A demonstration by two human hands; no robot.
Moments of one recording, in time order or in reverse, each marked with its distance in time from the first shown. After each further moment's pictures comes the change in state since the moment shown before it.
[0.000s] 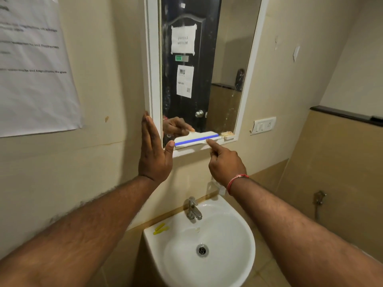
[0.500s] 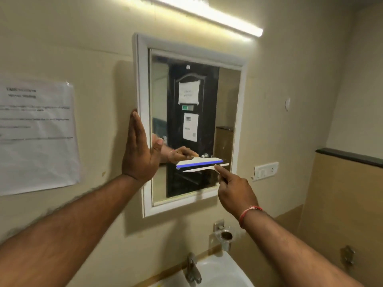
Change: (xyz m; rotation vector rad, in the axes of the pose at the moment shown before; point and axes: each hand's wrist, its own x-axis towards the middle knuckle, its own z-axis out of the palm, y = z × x) left_hand 0.151 0.039 -0.041 0.086 0.127 0.198; right_hand 0.056 0.014 -0.071 0.108 0.106 -0.069
